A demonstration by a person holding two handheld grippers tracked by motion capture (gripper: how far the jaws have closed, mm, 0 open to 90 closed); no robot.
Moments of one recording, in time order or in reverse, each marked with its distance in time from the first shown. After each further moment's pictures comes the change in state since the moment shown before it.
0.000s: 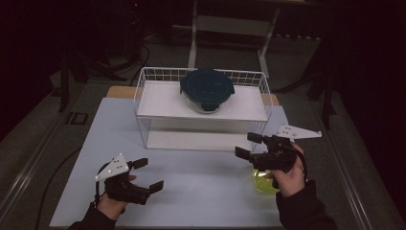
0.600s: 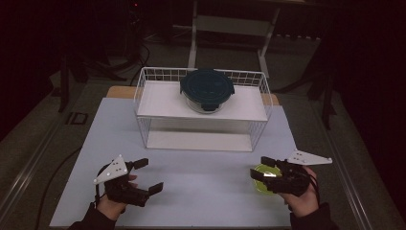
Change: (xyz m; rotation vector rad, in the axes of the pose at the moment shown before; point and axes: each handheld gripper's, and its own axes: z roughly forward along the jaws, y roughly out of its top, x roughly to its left) left arm 0.001 -0.004 -0.002 -0.022 -0.013 0.029; right arm -0.016 -0.066 -0.036 0.091 -0.097 0.011
